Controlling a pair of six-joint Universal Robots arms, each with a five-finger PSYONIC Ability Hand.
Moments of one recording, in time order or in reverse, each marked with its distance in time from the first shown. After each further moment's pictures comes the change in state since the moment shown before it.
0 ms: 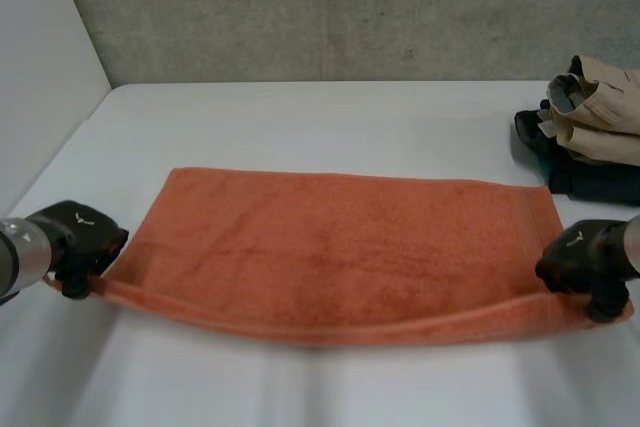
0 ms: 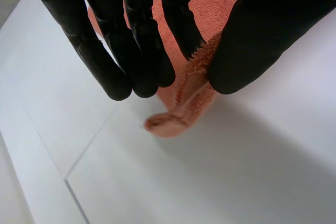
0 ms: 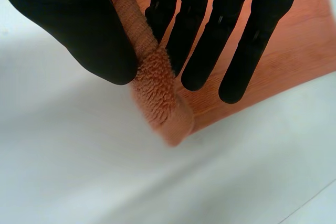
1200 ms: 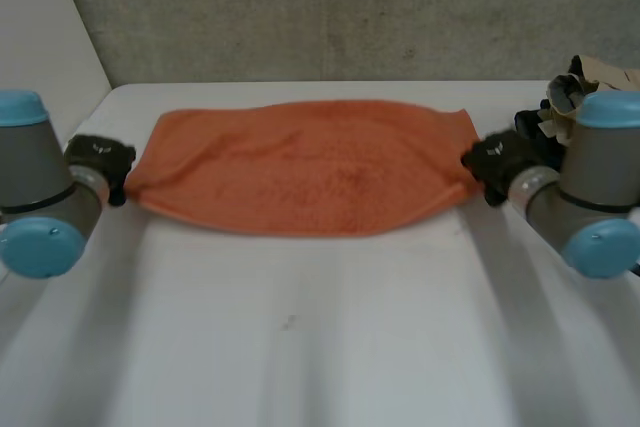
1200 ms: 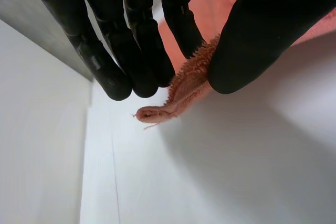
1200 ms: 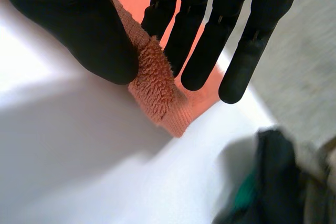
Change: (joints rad) left arm -0.092 -0.380 0.302 0.458 -0.214 -0.280; right arm 0.181 0.298 -0.185 -0.740 0.008 0.355; left_hand 0.000 0.004 0.003 0.004 0.000; right_hand 0.000 0.005 0.002 0.001 0.007
